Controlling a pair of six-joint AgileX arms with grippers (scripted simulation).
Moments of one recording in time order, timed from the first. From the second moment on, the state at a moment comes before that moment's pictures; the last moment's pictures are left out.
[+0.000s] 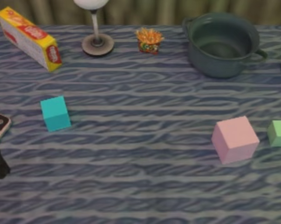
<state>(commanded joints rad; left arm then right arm) 0.00 0.00 0.00 0.00 0.00 0.00 0.01 0.22 0.20 -0.13 0.00 0.01</state>
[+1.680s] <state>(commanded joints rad) 0.00 0.00 0.00 0.00 0.00 0.00 0.06 1.99 1.43 -1.00 0.00 0.08</state>
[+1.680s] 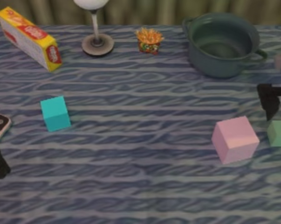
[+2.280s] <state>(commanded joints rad) 0.00 0.00 0.00 0.00 0.00 0.00 0.07 2.15 1.28 -0.70 0.00 0.08</state>
